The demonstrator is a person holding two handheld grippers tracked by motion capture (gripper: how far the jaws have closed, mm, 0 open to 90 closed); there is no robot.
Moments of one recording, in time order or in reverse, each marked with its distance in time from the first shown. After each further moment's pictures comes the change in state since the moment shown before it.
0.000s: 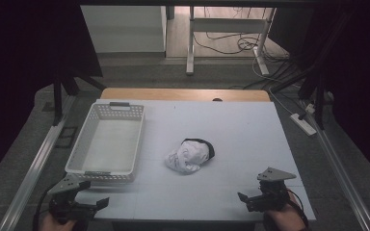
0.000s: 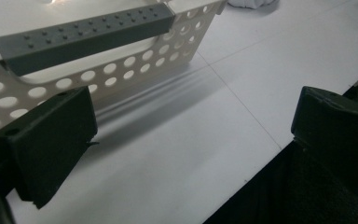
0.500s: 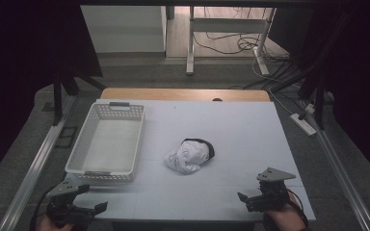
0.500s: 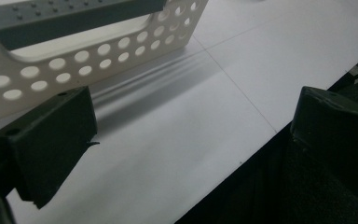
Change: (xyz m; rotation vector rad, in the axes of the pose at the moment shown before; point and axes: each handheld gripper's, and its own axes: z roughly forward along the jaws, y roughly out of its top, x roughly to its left) left arm -0.002 -0.005 -0.003 0.038 -0.008 -0.001; right arm 0.000 0.000 0.000 0.003 -0.003 -0.006
